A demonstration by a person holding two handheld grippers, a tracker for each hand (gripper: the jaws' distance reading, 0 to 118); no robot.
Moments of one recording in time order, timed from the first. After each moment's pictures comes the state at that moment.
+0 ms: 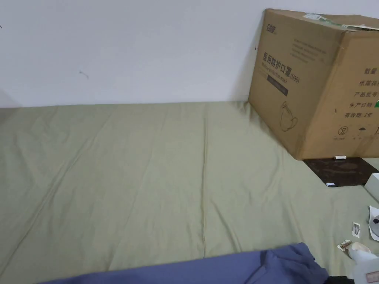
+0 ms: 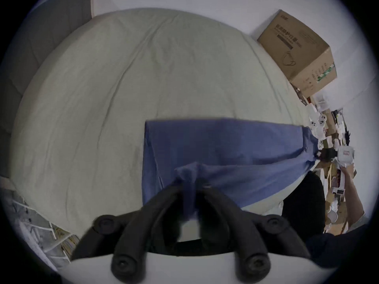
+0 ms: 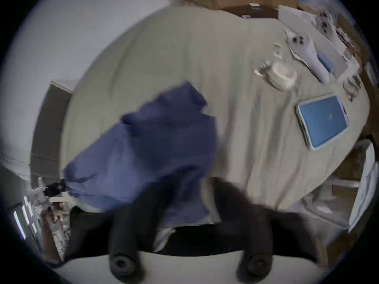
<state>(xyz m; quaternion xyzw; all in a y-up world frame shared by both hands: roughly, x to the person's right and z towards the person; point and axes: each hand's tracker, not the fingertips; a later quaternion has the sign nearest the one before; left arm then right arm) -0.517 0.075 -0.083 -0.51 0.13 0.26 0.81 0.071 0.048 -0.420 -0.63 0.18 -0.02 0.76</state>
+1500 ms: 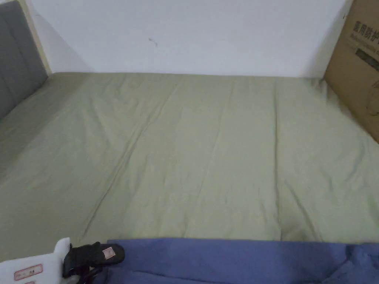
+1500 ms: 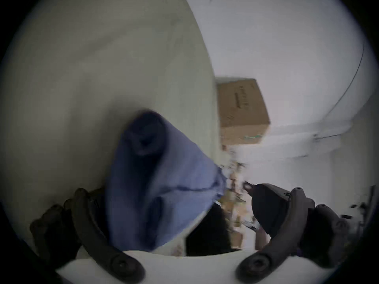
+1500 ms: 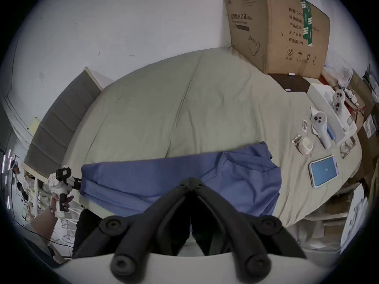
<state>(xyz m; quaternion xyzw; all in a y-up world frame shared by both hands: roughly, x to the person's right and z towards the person) -0.599 -0.046 -0.054 -0.28 -0.12 0.63 0.71 -0.041 0.155 -0.338 -0.45 0.28 0.02 0.84</state>
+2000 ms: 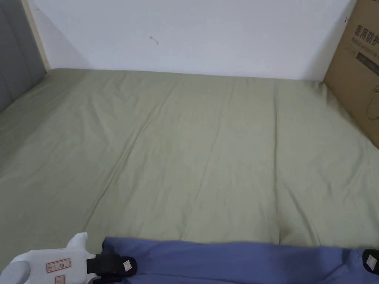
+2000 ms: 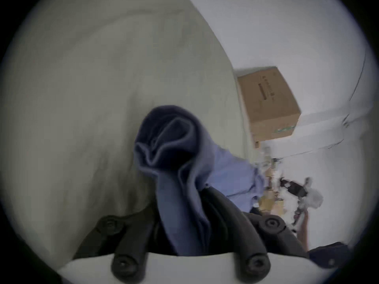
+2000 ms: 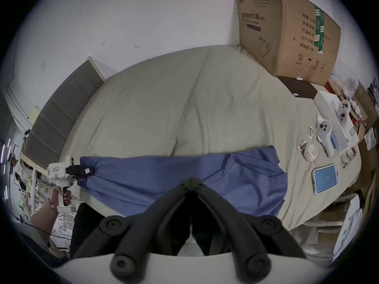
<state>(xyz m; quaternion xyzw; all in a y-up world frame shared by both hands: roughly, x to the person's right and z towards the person) -0.596 -0.025 -0.075 -0.37 0.03 0.48 0.80 -0.066 0.157 -0.339 -0.46 0.31 0.05 0.83</state>
